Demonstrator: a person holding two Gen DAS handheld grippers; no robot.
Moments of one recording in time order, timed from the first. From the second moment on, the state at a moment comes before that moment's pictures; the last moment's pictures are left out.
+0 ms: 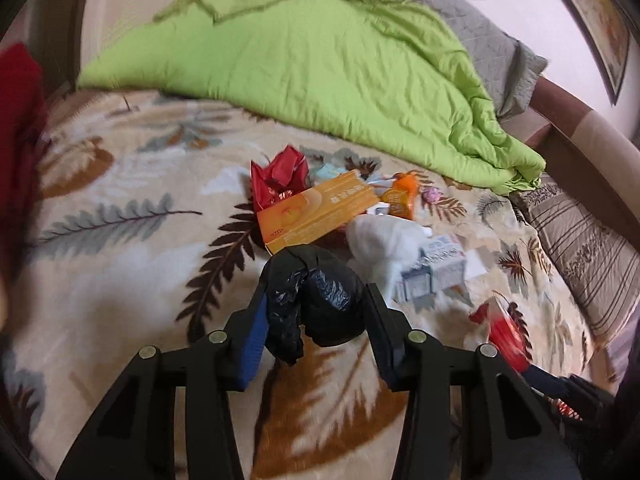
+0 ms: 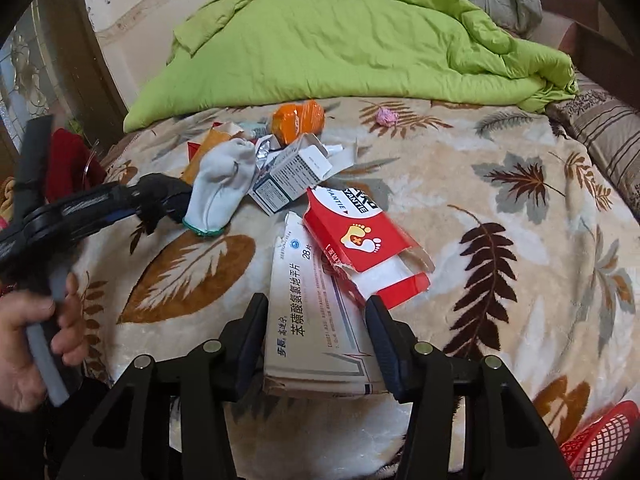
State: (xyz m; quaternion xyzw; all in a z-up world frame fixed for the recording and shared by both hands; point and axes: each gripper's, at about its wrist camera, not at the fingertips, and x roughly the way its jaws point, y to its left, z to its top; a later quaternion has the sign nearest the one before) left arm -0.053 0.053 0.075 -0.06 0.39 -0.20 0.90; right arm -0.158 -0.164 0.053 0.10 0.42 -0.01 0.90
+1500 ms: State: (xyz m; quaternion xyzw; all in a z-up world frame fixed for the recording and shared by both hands) left arm -0.113 0.038 0.071 -0.04 0.31 -0.24 0.92; right arm -0.163 -0.135 0.048 0.14 0.39 0.04 0.91
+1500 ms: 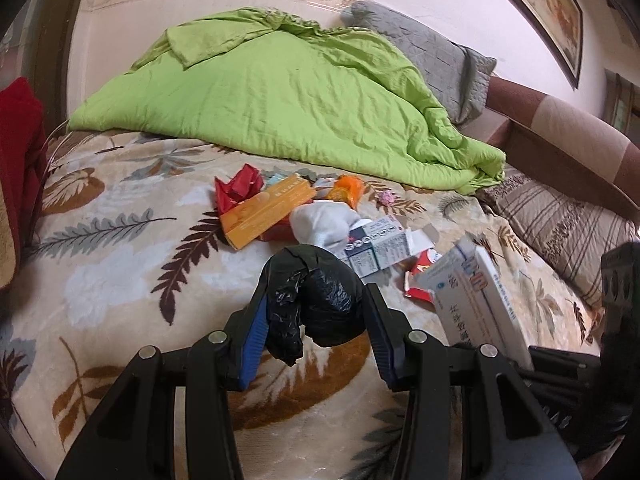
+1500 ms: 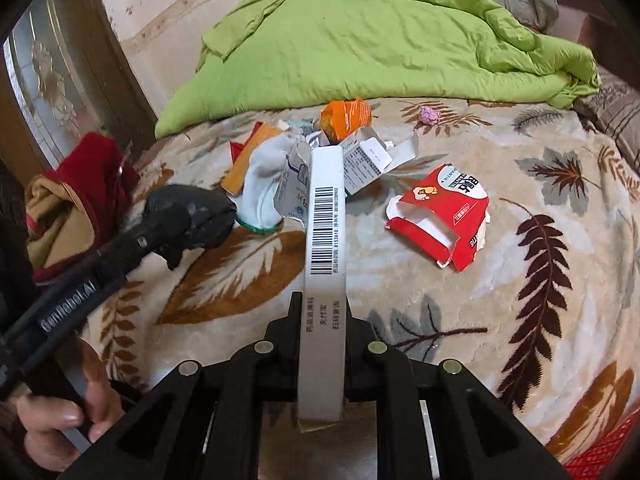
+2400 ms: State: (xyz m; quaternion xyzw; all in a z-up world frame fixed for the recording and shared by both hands) left arm -0.261 -0.167 0.123 0.07 0.33 -0.56 0.76; right arm -0.381 -0.321 0.098 0.31 0.33 -0.13 0.88
